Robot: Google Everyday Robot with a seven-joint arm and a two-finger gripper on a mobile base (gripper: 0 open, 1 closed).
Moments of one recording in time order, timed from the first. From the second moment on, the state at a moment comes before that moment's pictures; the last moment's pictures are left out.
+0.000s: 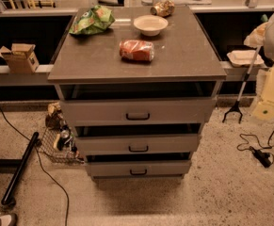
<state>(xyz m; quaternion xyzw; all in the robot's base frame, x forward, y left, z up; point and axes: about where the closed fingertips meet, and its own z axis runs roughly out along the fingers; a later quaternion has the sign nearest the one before) 0.438 -0.217 0.976 -0.60 0.78 -0.03 0.16</state>
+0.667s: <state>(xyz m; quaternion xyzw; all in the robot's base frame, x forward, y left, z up) 0.437 -0.215 0.949 -0.61 0.78 -0.04 0.13</state>
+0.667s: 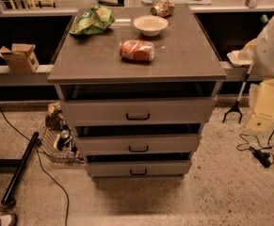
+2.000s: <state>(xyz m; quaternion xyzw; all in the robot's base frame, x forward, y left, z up) 0.452 -0.203 0.765 -0.65 0.76 0.04 0.07</state>
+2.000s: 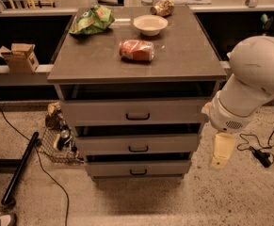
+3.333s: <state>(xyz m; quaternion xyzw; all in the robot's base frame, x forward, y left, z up) 0.568 -0.153 0.710 -0.73 0.67 -0.01 0.15</state>
